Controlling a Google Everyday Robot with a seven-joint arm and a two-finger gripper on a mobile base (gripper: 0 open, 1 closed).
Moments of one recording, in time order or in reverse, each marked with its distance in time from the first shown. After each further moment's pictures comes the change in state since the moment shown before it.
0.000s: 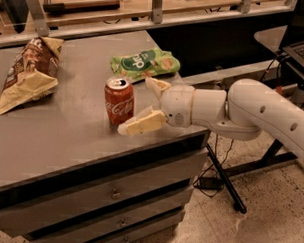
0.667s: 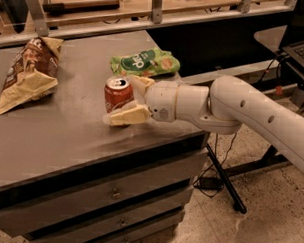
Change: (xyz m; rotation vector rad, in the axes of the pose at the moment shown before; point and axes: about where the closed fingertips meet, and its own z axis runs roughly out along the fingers) arm -0.010 -0.002 0.036 -0.042 -0.054 -0.017
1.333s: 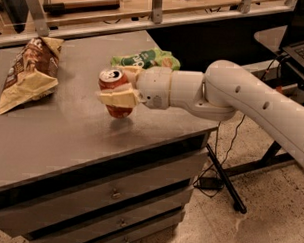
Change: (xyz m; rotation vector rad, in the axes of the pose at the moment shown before) arm -0.039 0.003 0.016 -0.048 -0.040 -0.062
